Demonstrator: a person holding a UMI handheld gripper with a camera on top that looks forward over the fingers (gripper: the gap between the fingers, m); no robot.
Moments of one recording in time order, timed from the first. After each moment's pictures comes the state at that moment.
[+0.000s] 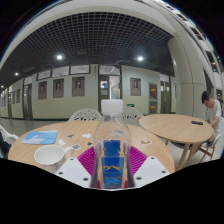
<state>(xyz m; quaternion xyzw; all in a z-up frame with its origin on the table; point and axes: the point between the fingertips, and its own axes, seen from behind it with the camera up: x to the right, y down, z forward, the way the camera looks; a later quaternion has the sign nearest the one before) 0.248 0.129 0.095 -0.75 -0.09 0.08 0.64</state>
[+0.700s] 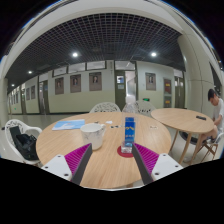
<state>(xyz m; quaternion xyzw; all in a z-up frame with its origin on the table) 0.224 -0.040 0.104 -0.77 -0.16 0.14 0.61</state>
